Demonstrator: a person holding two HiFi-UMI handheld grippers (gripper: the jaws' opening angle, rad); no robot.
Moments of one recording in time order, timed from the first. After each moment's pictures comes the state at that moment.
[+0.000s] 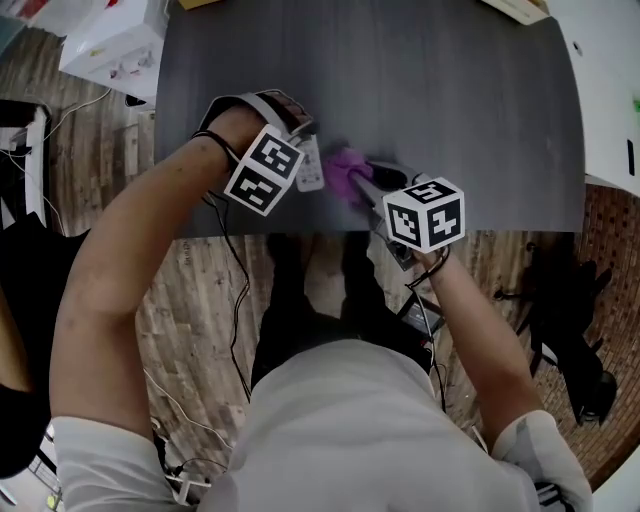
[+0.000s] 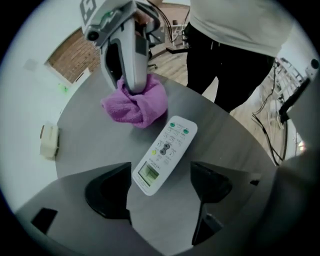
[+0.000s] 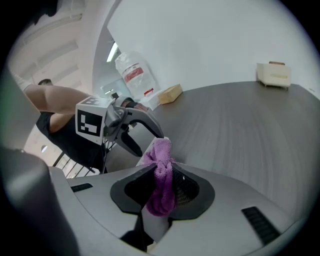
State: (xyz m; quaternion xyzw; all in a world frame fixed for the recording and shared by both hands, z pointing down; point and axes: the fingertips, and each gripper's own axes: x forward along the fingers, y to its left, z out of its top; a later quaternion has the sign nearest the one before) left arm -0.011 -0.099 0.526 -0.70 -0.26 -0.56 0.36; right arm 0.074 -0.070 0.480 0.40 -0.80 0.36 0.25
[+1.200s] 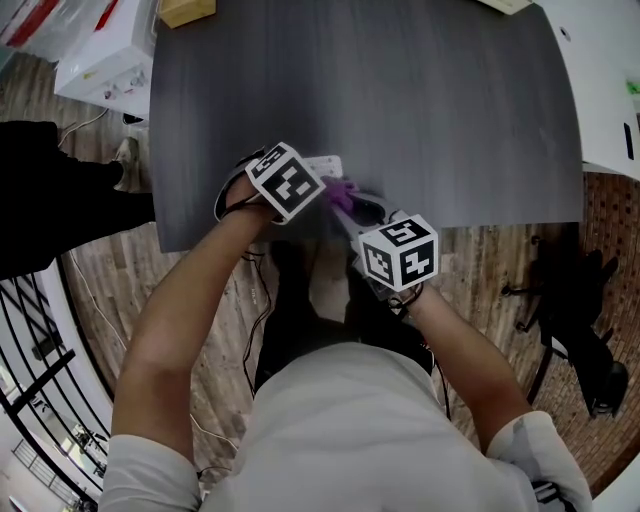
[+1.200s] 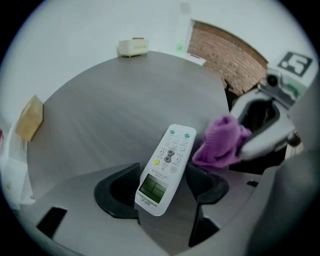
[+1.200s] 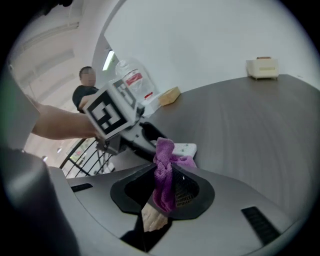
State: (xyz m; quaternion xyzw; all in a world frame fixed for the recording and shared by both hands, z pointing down) left arm 0.012 -0.083 0.537 -0.79 0.12 -0.57 -0.17; right arm 0.054 -0.025 0.482 0.43 -0.79 0.38 0.20
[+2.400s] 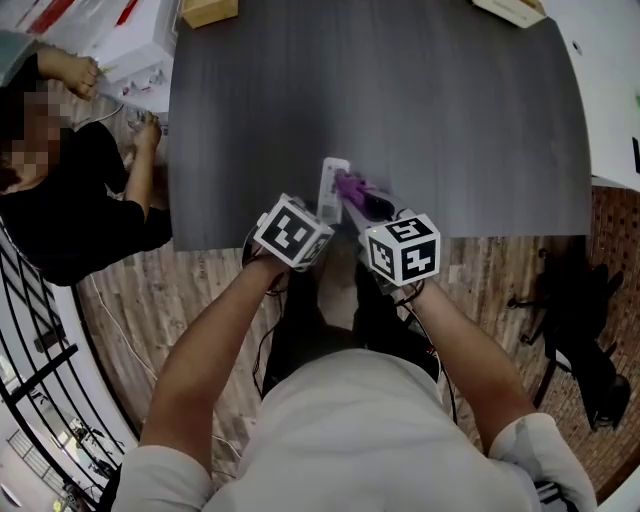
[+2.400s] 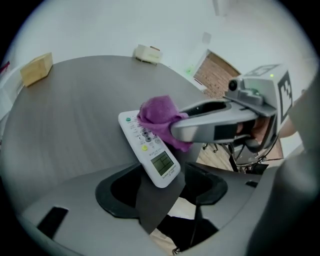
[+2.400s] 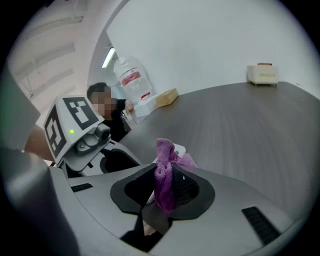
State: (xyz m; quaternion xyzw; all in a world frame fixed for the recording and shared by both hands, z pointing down) left arm 0.014 -0.010 0.533 -0.82 0.13 -0.46 -0.32; right arm 0.051 -0.047 0.496 0.46 -0.79 0.35 0.21
